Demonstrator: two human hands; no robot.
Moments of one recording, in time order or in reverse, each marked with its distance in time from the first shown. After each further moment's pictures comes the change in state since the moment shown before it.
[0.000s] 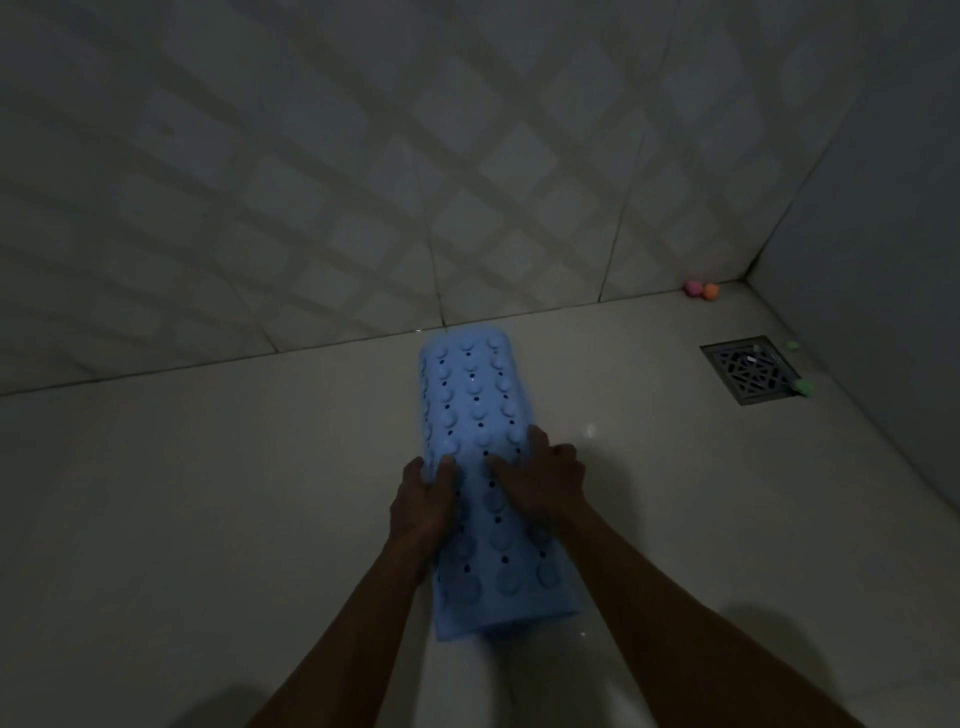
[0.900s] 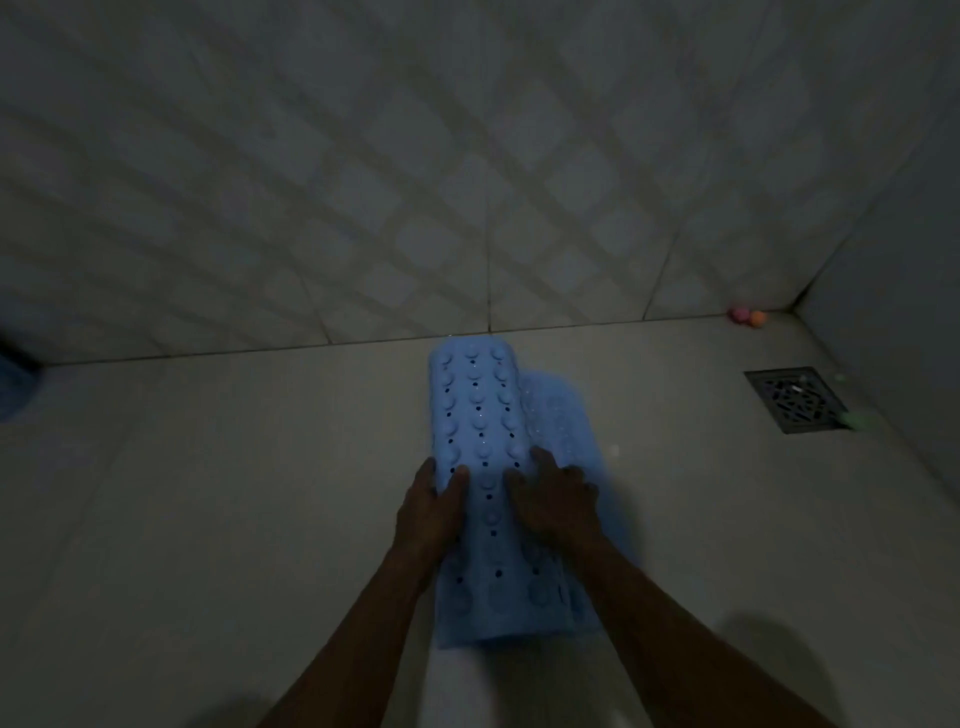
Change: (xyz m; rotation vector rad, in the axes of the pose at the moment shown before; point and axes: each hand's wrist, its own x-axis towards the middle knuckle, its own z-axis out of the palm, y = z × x) left_hand -0.012 -0.014 -0.043 -0.119 -0.010 -0.015; right_hand -0.017 -0.016 0.035 -0.110 -0.012 -0.032
